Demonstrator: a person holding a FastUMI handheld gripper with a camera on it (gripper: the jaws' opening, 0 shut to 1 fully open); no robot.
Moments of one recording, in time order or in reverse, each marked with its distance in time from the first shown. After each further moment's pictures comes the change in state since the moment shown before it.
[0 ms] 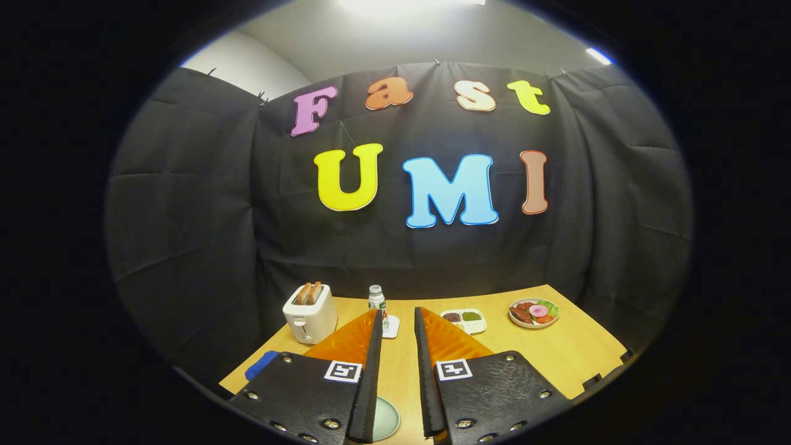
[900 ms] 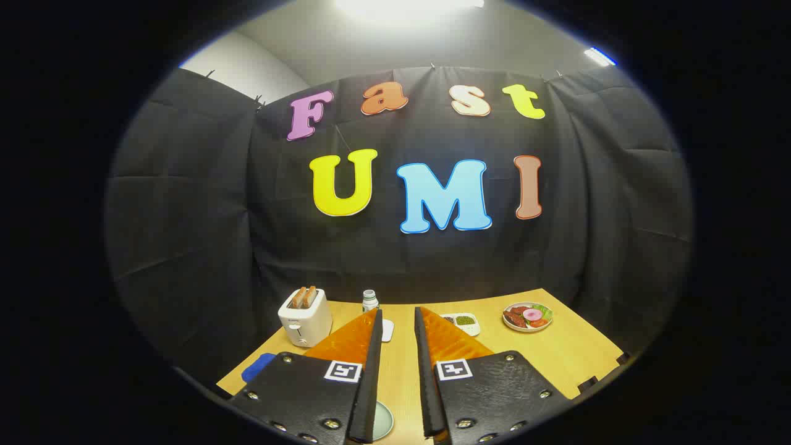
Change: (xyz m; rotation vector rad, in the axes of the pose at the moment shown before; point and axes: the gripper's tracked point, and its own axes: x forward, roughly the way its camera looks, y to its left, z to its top) arm -0.004 -0.004 0.011 0.004 -0.038 -0.038
